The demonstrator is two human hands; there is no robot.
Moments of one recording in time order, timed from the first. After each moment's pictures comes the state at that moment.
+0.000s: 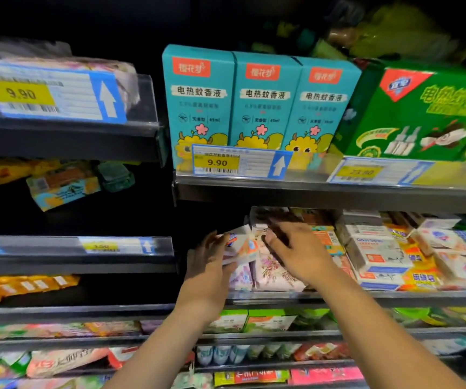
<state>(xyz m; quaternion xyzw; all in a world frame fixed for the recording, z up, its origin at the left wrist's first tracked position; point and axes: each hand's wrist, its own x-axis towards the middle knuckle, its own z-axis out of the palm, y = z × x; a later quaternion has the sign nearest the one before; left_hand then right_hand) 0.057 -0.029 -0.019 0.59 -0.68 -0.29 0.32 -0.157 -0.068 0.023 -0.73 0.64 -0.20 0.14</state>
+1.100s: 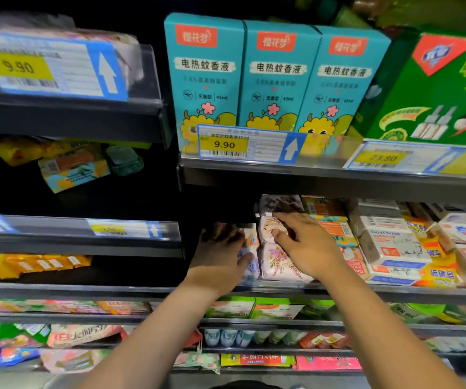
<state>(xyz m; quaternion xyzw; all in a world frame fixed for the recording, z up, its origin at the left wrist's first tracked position) 0.051 -0.055 -0.010 0.59 -0.80 -0.09 0.01 -0.161 -0.072 0.008 -0.74 0.63 -0.17 0.13</state>
